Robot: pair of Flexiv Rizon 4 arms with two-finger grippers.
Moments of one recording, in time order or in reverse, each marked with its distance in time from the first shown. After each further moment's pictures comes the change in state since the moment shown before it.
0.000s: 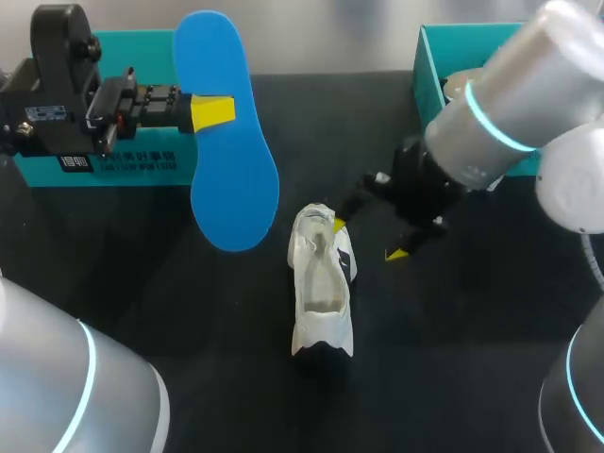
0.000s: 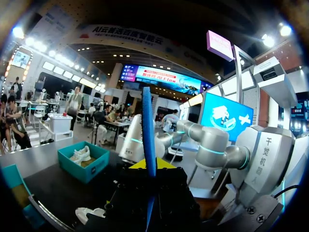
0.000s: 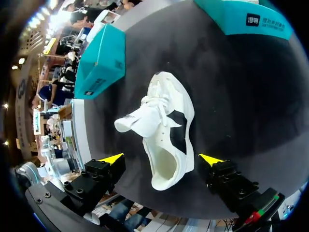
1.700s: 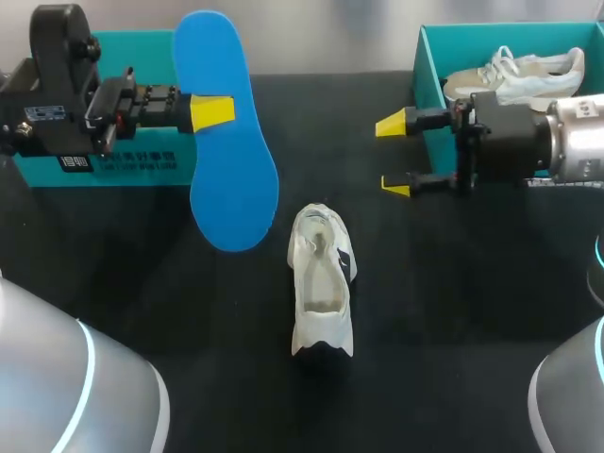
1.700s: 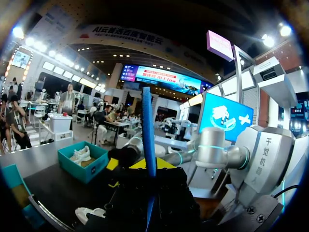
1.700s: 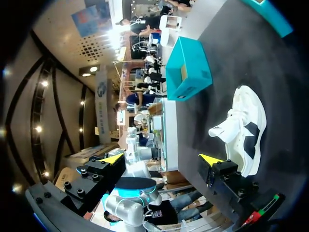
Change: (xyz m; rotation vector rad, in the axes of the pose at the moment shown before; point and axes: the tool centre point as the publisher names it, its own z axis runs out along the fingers) left arm 0.000 0.000 0.000 0.000 -0.001 0.000; right arm 0.055 0.028 -0.113 0.051 0.853 -0.034
